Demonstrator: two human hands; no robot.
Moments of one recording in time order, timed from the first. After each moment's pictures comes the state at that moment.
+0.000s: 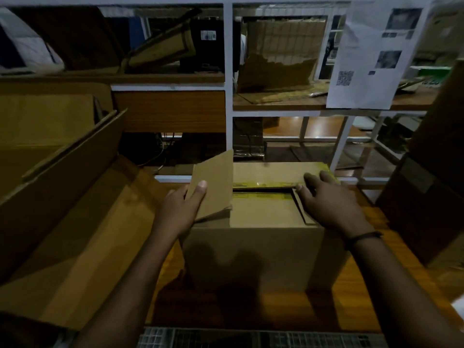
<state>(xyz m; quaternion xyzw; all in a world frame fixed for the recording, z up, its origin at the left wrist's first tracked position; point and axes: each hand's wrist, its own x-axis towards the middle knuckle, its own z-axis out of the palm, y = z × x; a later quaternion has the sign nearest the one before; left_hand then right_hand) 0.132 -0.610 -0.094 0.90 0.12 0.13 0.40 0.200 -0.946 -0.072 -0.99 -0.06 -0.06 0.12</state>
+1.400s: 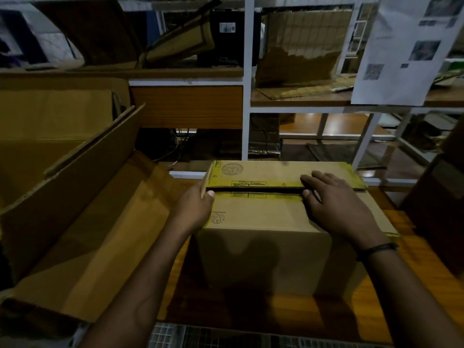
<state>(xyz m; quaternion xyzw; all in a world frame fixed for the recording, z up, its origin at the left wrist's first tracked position) 0.126 -0.615 -0.069 0.91 0.14 0.07 0.38 0.186 -0.911 -0.059 -0.98 -0.15 -0.08 0.12</state>
